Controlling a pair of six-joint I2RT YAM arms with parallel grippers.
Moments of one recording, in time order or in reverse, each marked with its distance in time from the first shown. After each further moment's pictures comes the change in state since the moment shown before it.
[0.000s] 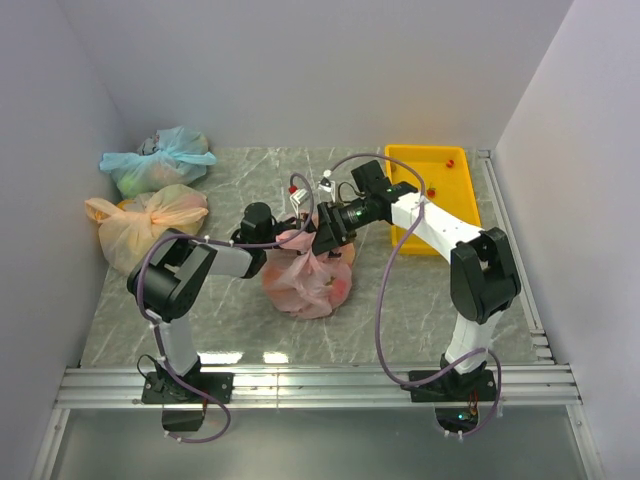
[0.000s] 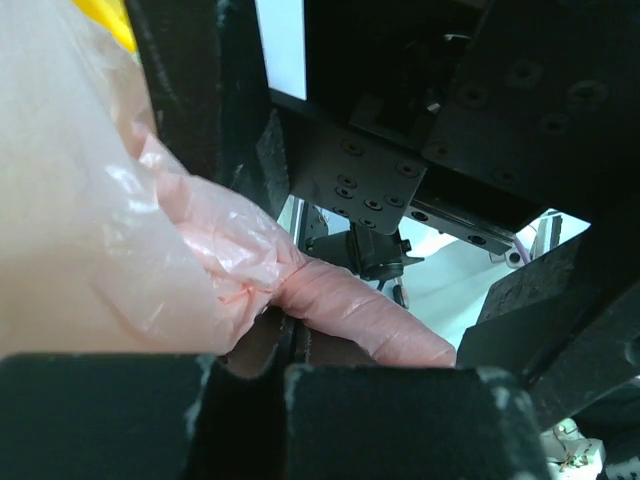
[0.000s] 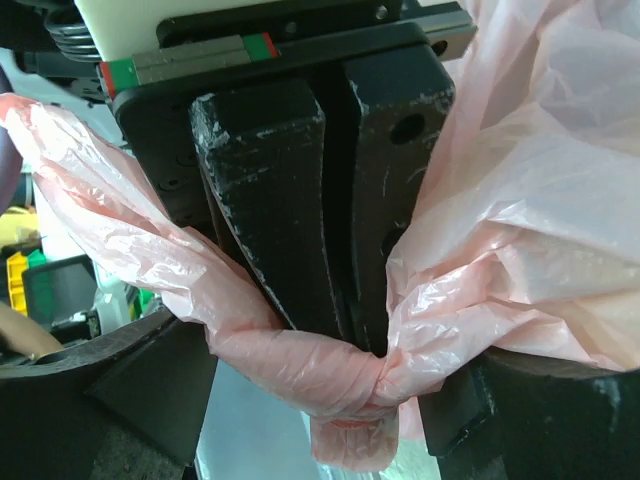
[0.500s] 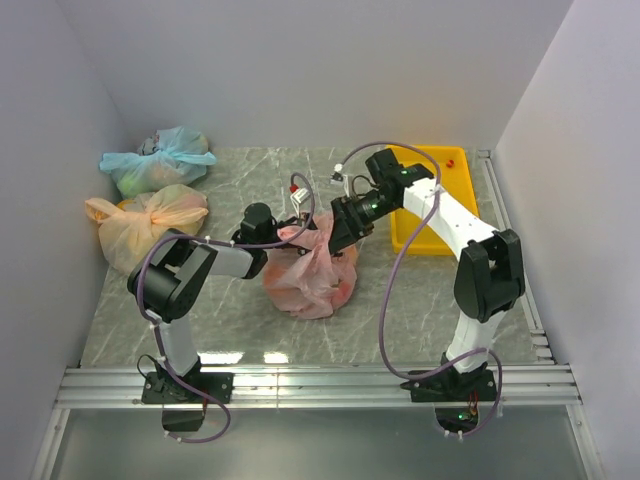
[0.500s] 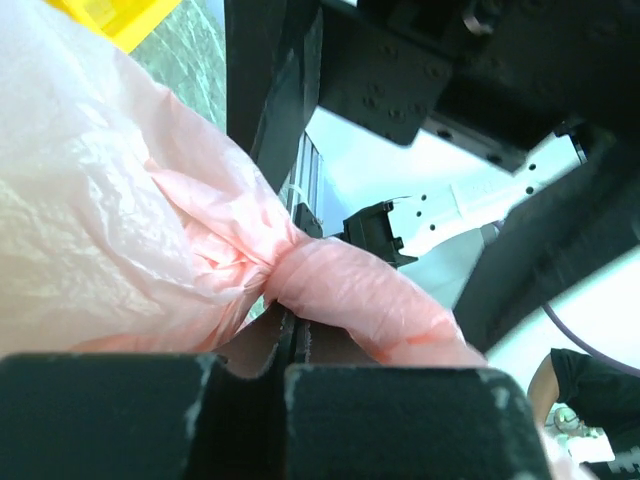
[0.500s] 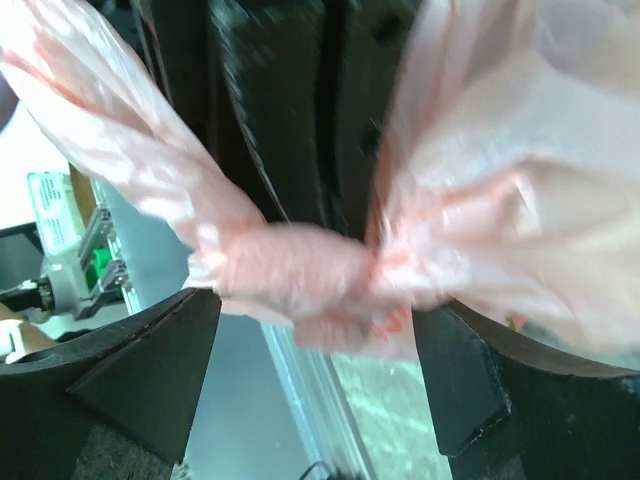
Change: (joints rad) left arm -0.005 0.004 0.000 0.042 -0.001 -0.017; right arm -0.069 0.000 0.148 -0.356 0.056 -0.278
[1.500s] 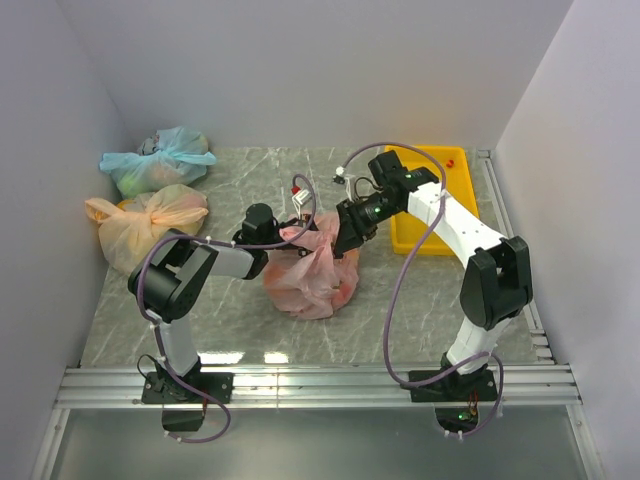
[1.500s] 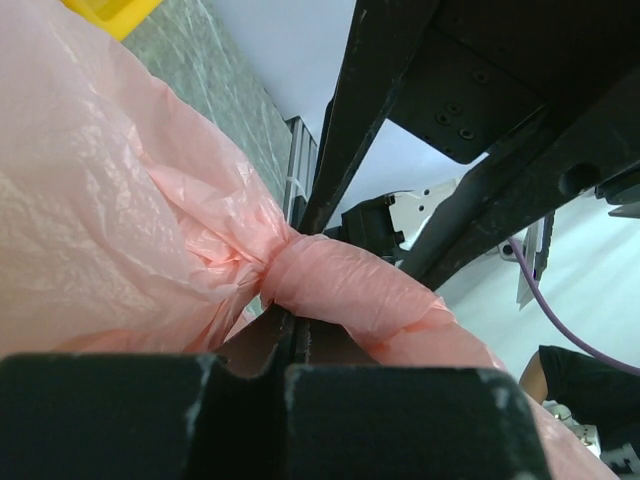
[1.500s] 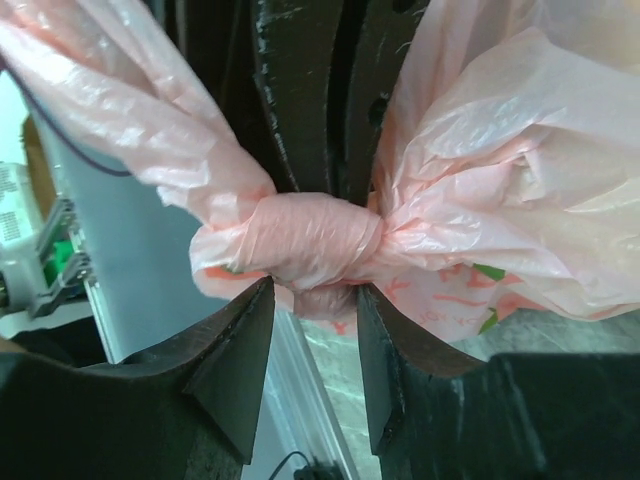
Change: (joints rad) left arm -0.009 0.000 0.000 -0.014 0.006 0.000; right arm -0.004 -0.063 -0.047 -0.010 0.037 -0.069
